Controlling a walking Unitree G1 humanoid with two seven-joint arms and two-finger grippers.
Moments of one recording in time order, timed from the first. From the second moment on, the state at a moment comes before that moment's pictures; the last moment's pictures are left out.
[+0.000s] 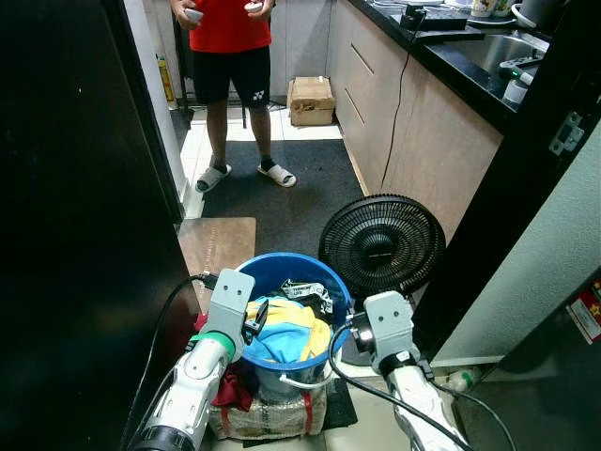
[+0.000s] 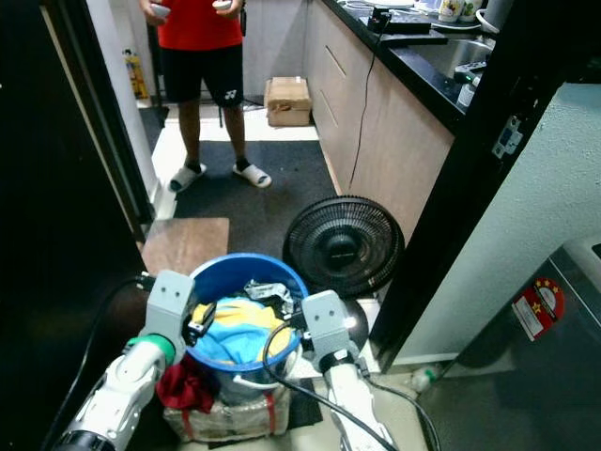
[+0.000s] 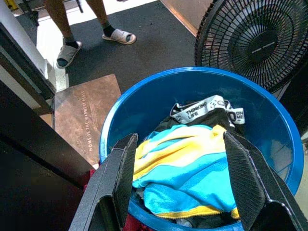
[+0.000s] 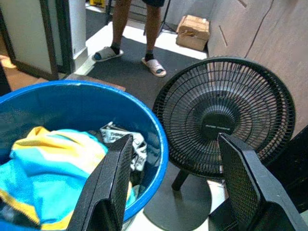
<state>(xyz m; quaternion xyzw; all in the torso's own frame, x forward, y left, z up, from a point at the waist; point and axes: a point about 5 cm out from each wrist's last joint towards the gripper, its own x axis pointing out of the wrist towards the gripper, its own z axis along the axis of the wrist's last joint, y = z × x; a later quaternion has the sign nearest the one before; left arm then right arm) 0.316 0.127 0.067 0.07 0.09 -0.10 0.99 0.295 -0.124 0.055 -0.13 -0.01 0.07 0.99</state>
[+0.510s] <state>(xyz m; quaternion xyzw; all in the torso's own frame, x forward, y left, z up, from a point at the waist) 0.311 0.121 0.063 0.07 0.09 -0.10 0.99 0.299 -0.121 0.058 -0.13 -0.01 0.08 0.99</state>
